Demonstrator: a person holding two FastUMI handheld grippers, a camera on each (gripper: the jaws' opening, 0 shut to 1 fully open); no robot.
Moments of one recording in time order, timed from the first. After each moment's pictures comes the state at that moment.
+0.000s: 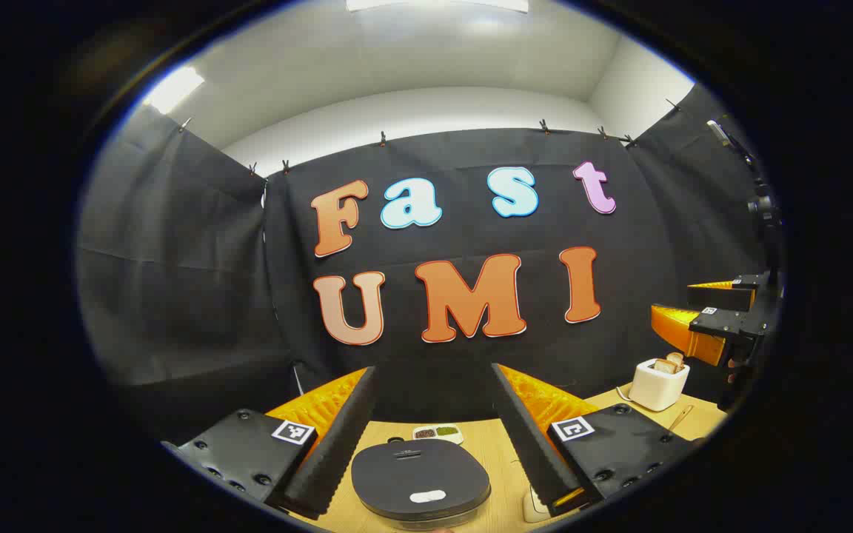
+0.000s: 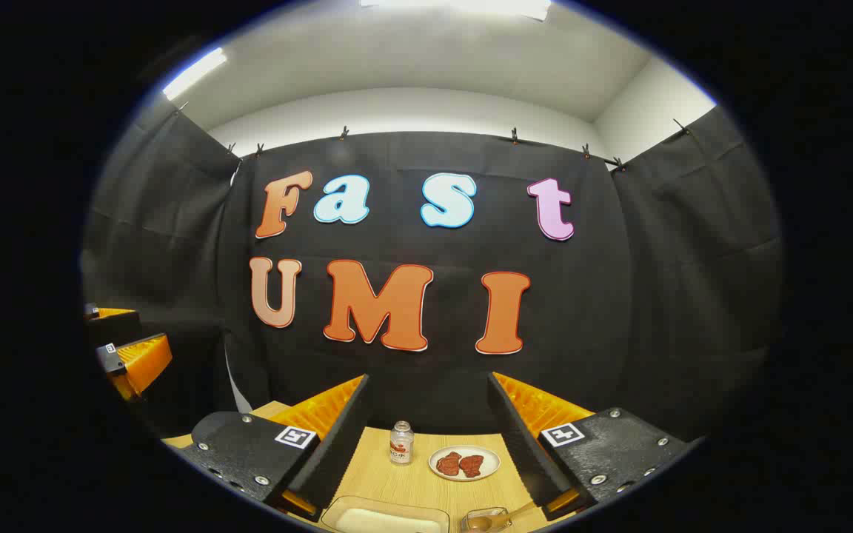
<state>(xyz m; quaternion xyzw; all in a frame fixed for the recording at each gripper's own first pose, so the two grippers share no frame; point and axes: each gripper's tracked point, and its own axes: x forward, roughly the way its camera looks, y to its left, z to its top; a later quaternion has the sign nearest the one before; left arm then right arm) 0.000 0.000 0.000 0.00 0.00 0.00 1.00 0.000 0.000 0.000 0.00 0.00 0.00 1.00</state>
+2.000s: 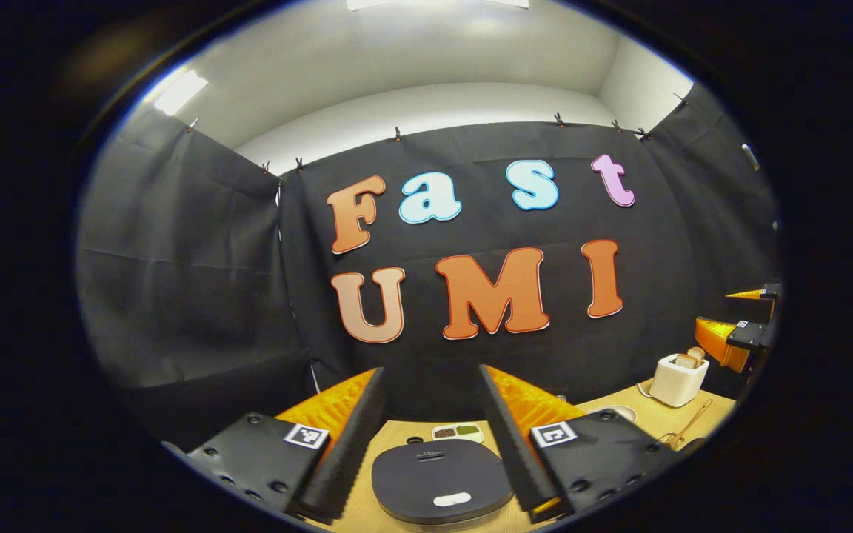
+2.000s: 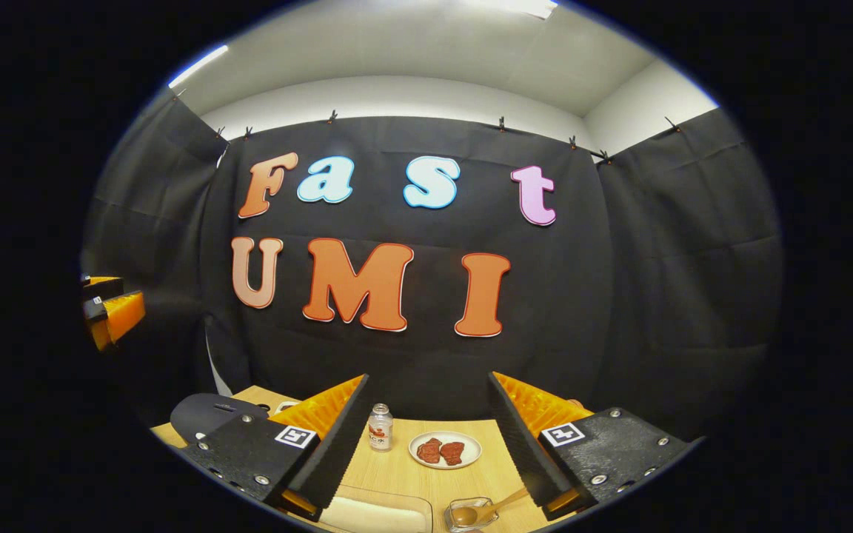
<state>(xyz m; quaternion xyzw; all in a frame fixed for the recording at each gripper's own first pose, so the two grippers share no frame) 0.022 0.040 -0.010 0.01 0.01 0.03 1.00 -0.005 -0.027 -0.031 -0.01 0.03 -0.05 1.00</state>
